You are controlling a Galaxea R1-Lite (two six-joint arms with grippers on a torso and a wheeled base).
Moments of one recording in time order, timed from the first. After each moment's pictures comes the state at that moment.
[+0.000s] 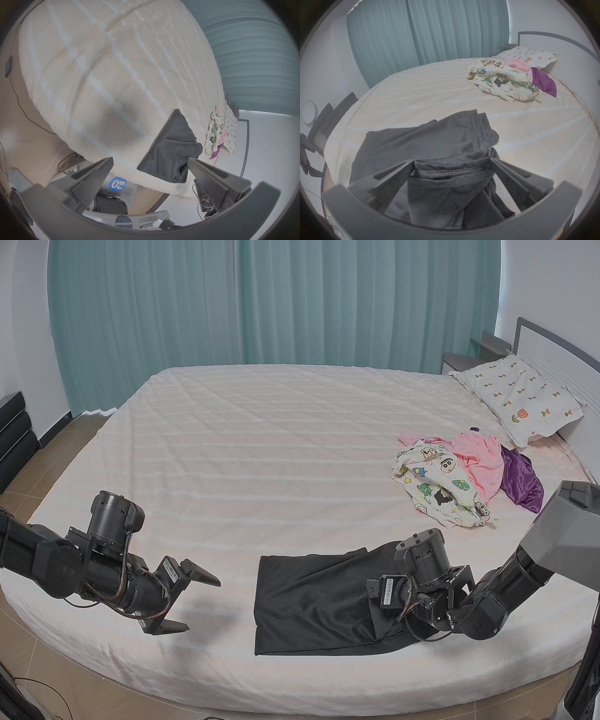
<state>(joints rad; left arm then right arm) -0.27 1.71 -0.74 -0.03 -0.36 -1.09 0.63 2.09 -0.77 -0.61 -0.44 0.51</state>
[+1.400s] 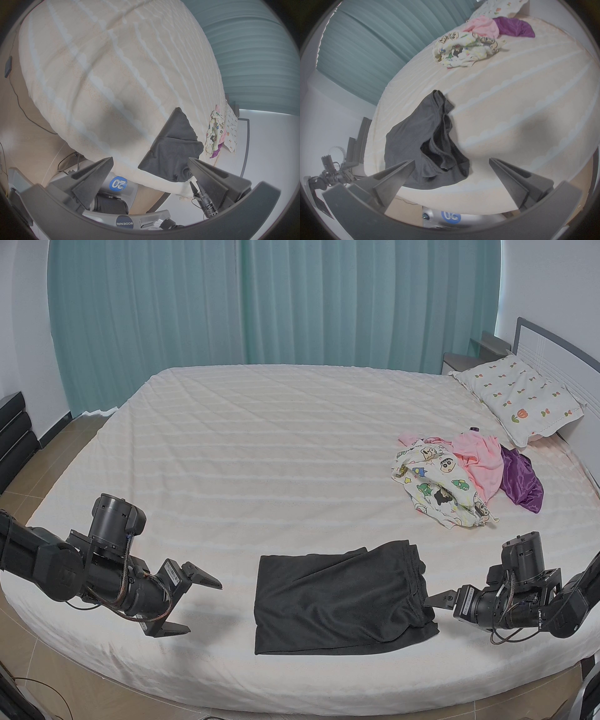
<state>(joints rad) -0.28 1.72 -0.72 -0.05 -0.36 -1.09 0.33 1.78 -0.38 -0.63 0.09 0.70</state>
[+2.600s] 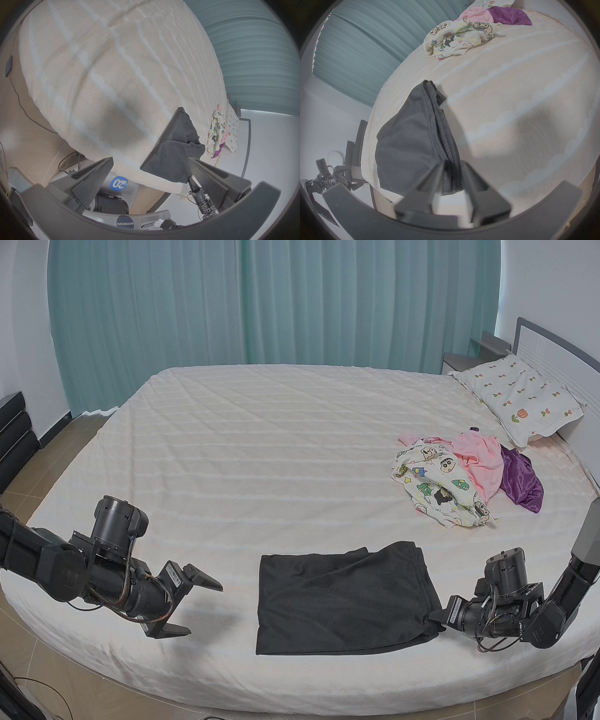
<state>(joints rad) -0.28 1.73 -0.72 -0.05 -0.36 -1.09 0.33 1.95 -0.33 -0.83 0.08 0.74</state>
